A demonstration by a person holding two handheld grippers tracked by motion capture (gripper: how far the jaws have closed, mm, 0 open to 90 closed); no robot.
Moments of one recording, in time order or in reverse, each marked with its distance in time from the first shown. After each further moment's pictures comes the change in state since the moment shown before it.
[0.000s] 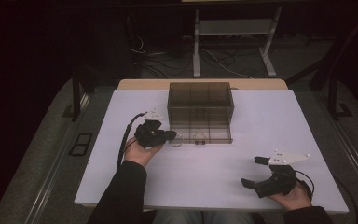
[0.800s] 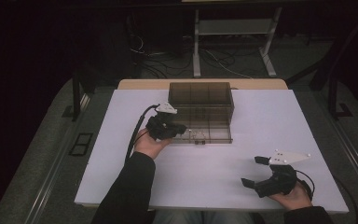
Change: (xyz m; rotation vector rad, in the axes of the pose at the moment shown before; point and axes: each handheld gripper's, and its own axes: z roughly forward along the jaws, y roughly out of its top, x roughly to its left) left arm -0.007 0.031 0.020 0.030 -0.012 0.059; right arm -0.001 0.000 -0.001 0.000 0.000 0.003
